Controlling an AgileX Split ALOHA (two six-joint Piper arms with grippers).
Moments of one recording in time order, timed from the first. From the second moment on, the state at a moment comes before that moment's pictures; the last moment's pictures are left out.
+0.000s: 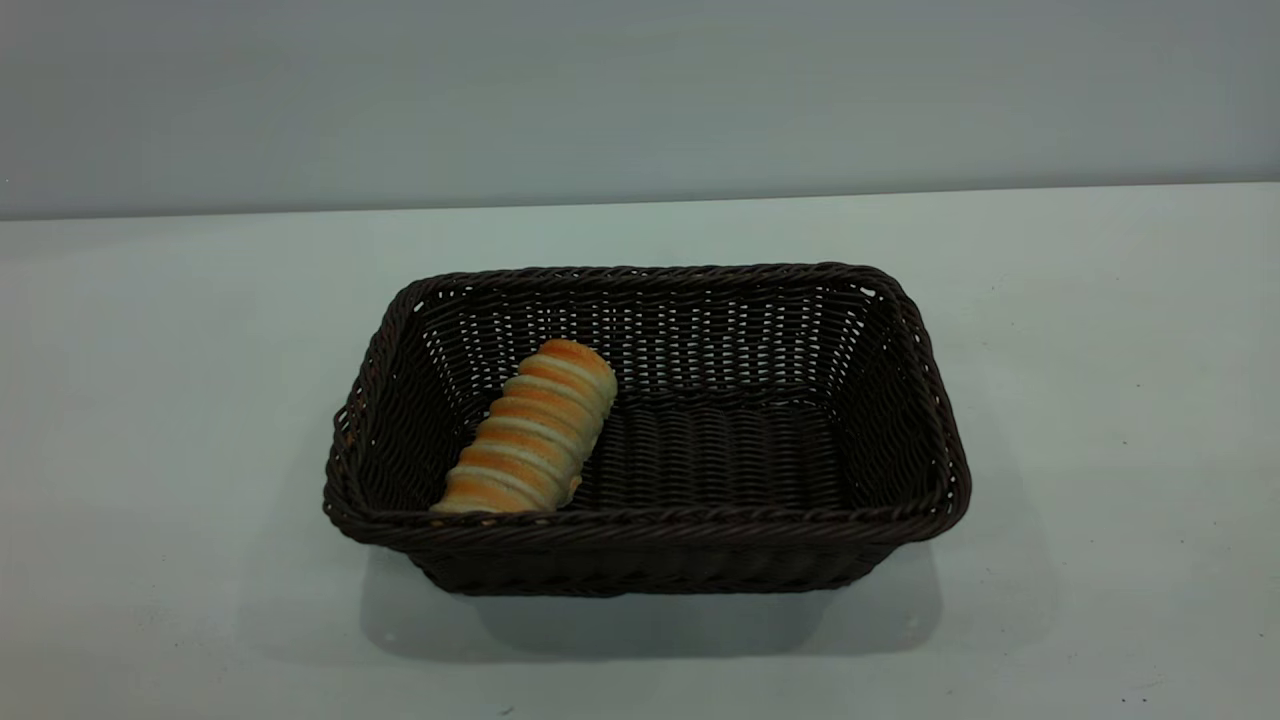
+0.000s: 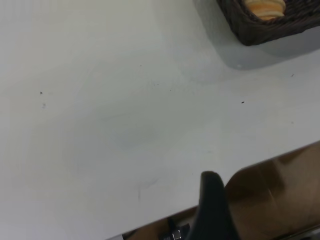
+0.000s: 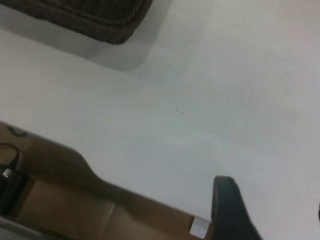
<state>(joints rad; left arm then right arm) -0.25 0.13 -0.49 -0.01 1.12 0.06 0.14 0.21 -0.48 0.13 1.13 -0.25</state>
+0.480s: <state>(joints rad) -0.16 0.09 -0.49 -0.01 1.12 0.06 0.09 0.09 -0.48 0.13 1.14 -0.25</state>
